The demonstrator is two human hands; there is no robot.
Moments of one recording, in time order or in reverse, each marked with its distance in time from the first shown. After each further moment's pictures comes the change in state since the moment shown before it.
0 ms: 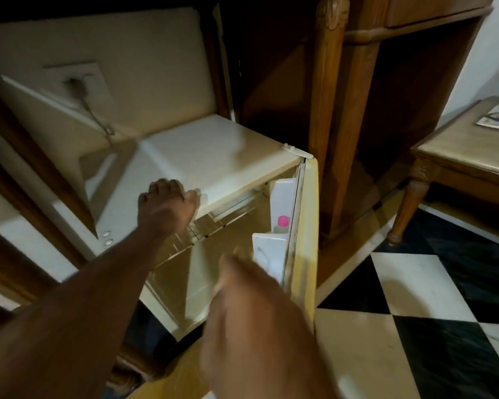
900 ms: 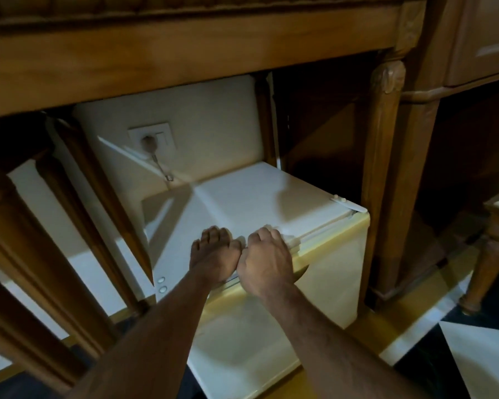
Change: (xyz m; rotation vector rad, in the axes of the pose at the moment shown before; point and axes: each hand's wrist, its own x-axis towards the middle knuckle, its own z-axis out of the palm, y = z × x) left_hand 0.017 -0.008 -0.003 -0.121 -0.198 -0.023; right_hand 0.179 -0.008 0.046 -0.087 0.395 -0.191
